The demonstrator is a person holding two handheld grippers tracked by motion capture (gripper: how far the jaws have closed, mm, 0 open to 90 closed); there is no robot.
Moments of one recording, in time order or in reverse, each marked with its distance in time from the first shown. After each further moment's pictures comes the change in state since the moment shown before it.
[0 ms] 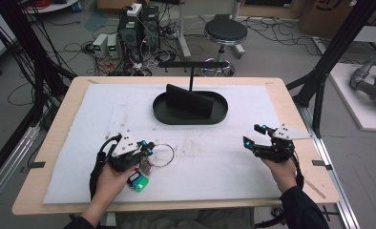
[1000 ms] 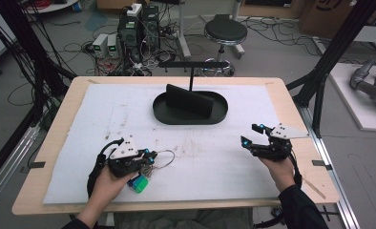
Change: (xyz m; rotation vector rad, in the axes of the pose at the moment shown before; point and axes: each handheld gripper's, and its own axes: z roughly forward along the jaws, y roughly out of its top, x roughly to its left) left arm -0.002 -0.007 0.000 0.033 -0.150 -0.024; right arm 0.002 0.002 0.006 0.002 0.014 -0.007
